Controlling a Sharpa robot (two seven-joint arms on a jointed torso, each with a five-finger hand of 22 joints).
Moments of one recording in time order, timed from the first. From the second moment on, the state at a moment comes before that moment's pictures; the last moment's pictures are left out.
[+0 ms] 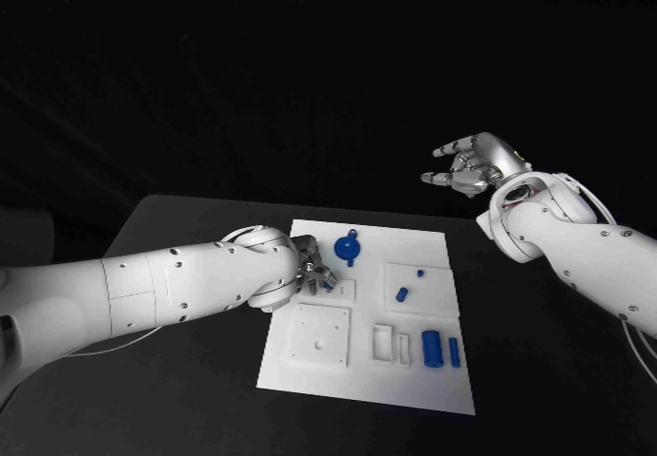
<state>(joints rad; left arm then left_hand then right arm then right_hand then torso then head) 1.35 -0.54 -0.24 1.35 -1.02 -0.14 -0.58 1.02 -0.02 0.31 -0.14 0.70 1.18 0.02 0.09 1.00 1.47 -0.07 0.45 0.28 1.37 -0.13 1.24 0.50 0.02 1.26 -0.15 0.48 1.31 1.03 -0.73 0.47 1.31 -1.51 -0.43 -0.19 1.28 -0.14 0.05 -0.01 0.36 0.98 0.10 0.06 0.06 1.20 0.01 0.95 1.02 1.45 -0.07 0.89 1.05 0.11 1.47 -0.09 0.65 1.28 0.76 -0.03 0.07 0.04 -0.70</state>
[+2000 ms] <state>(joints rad) 1.35 -0.52 -0.24 1.32 -1.04 -0.05 -0.58 1.02 -0.02 0.31 -0.14 0.69 1.19 0.03 0.09 1.00 1.47 -0.07 0.45 0.29 1.37 -0.13 1.24 0.52 0.02 1.26 -0.15 0.50 1.31 1.03 -0.72 0.47 1.29 -1.51 -0.41 -0.20 1.28 -0.14 0.05 -0.01 0.36 0.98 0.11 0.06 0.06 1.20 0.00 0.95 1.02 1.45 -0.07 0.88 1.05 0.11 1.47 -0.09 0.65 1.28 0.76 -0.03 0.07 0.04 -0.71</state>
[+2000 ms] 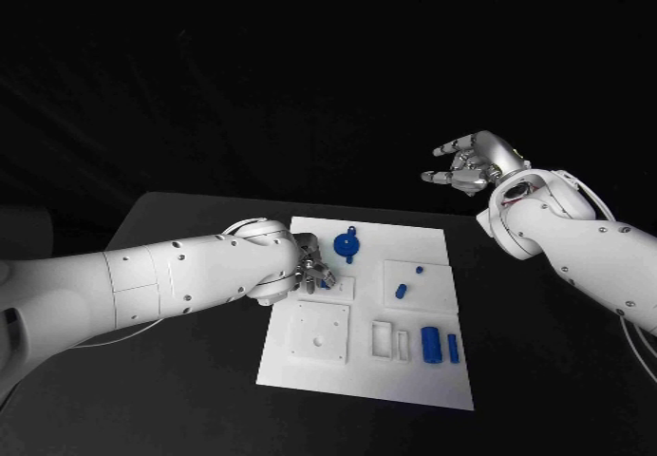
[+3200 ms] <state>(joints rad) 1.40 -0.51 -0.24 1.32 -0.97 0.02 -0.59 1.01 -0.01 0.31 -0.14 0.68 1.21 0.04 0.07 0.99 1.47 -0.07 0.48 0.28 1.38 -0.13 1.26 0.57 0.02 1.27 -0.15 0.49 1.31 1.03 -0.70 0.47 1.27 -1.51 -0.39 -0.20 1.28 -0.14 0.06 -0.02 0.36 0.98 0.11 0.06 0.06 1.20 0.01 0.95 1.02 1.45 -0.07 0.88 1.05 0.11 1.47 -0.09 0.64 1.27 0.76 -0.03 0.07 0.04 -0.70</state>
